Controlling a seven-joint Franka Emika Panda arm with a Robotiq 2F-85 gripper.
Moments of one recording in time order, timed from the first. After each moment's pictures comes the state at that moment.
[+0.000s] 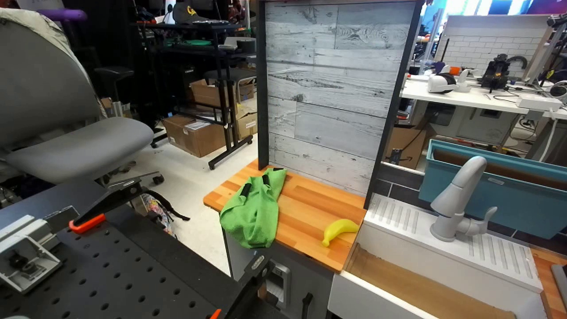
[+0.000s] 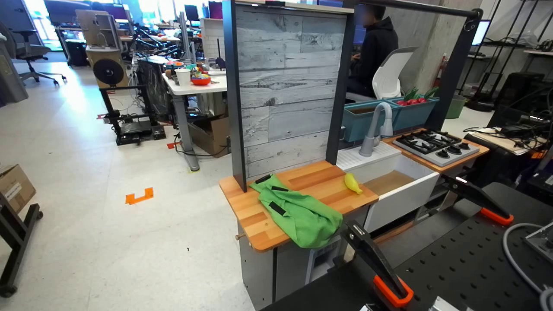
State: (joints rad) arm -0.05 -0.45 -0.24 -2.41 0.10 2.21 -0.12
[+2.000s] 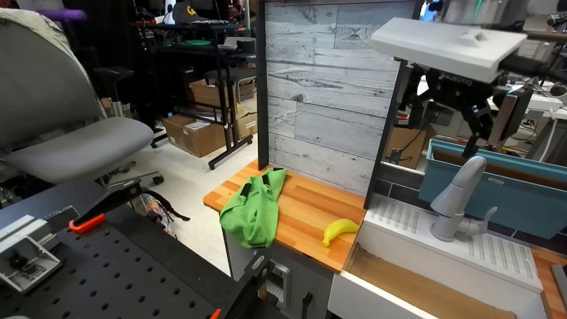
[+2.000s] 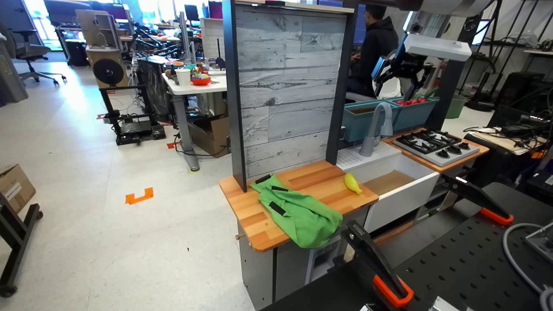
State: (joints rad) arm -0.24 0.59 -0.13 -1.88 0.22 2.67 -0.03
